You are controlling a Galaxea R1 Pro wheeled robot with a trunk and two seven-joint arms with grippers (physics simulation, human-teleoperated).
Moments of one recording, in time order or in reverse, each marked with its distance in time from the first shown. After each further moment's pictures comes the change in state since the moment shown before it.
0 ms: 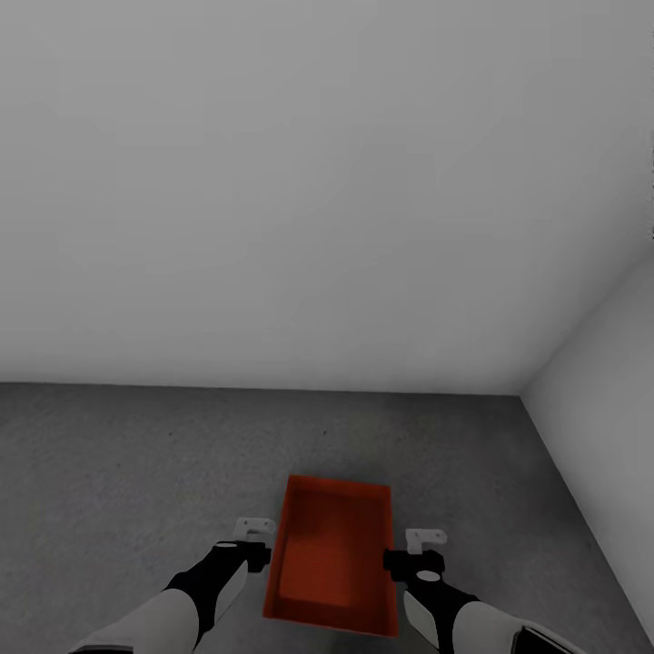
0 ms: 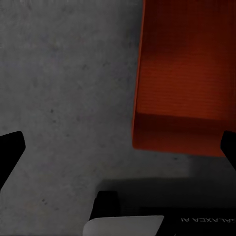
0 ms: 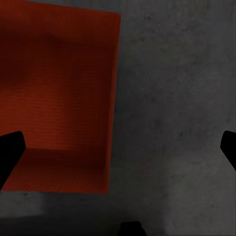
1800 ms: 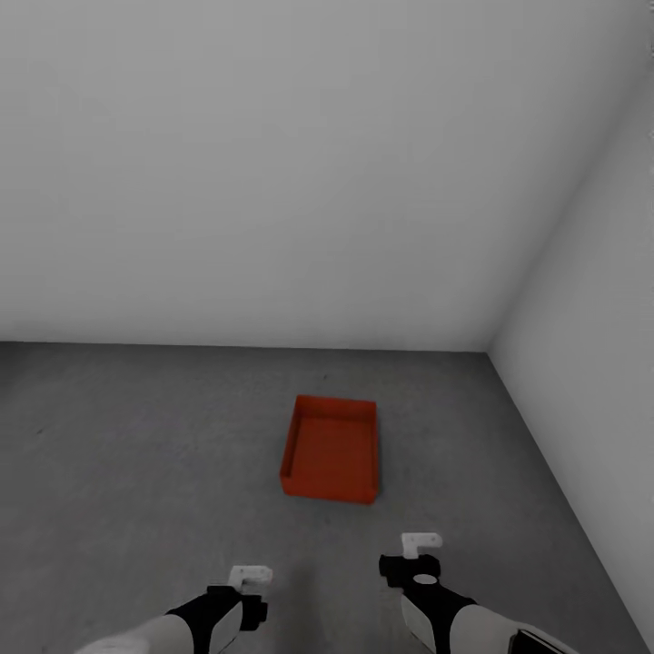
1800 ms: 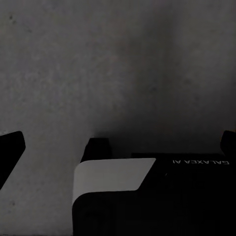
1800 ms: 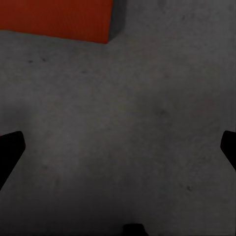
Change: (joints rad) left arm 0.014 0.005 0.002 0.195 0.060 -0.001 -0.010; right arm 0.006 0.014 0.015 0.009 0.003 0.021 0.018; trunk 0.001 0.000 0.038
